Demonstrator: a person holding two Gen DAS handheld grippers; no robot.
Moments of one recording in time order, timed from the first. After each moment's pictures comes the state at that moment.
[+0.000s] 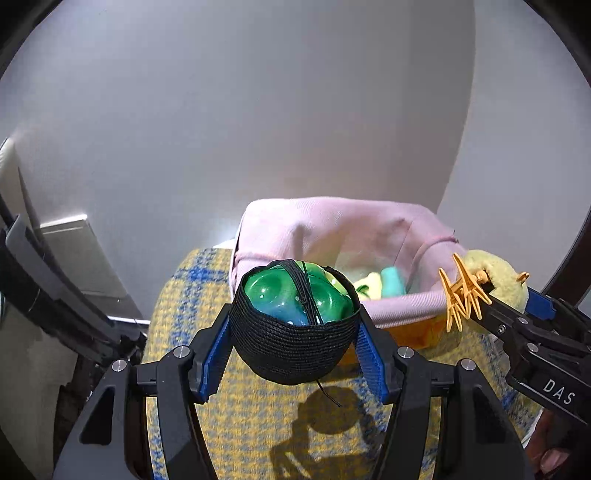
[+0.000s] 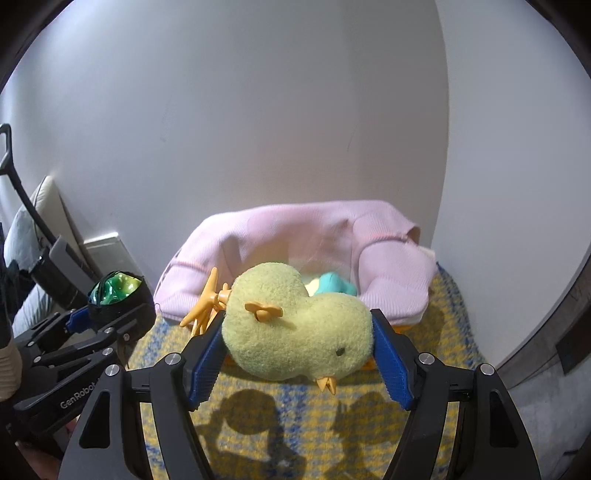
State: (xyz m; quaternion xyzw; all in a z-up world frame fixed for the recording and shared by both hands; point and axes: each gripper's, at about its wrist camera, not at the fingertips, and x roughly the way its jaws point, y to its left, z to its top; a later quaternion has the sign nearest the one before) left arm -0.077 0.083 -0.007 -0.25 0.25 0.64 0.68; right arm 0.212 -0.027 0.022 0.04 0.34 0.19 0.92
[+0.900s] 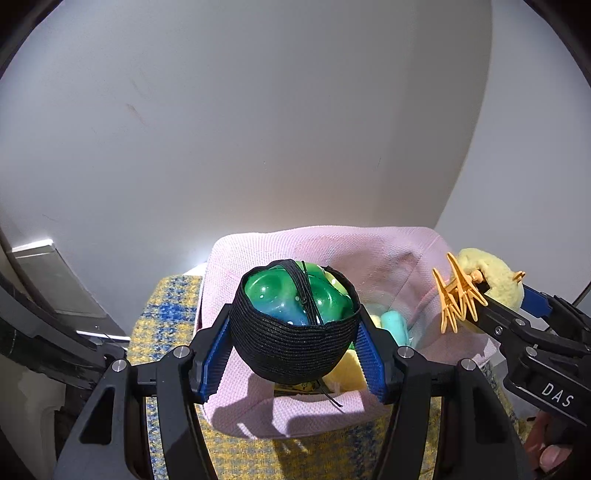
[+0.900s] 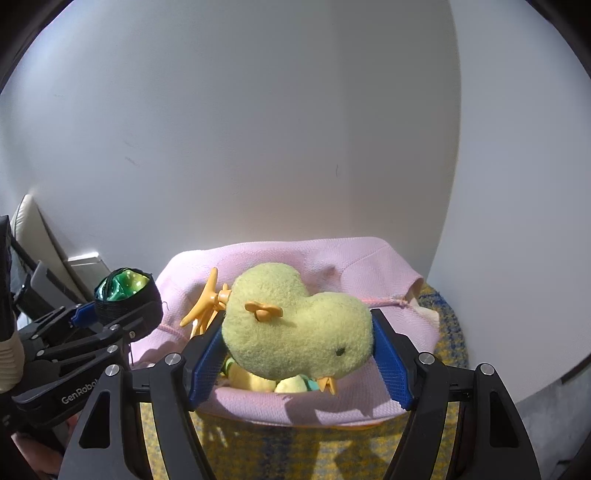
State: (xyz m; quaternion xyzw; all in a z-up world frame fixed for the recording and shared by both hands) left arm -0.064 0.186 -0.009 -0.27 0.28 0.60 0.70; right arm 0.300 -0.021 0.026 0.04 0.37 0.18 0.91
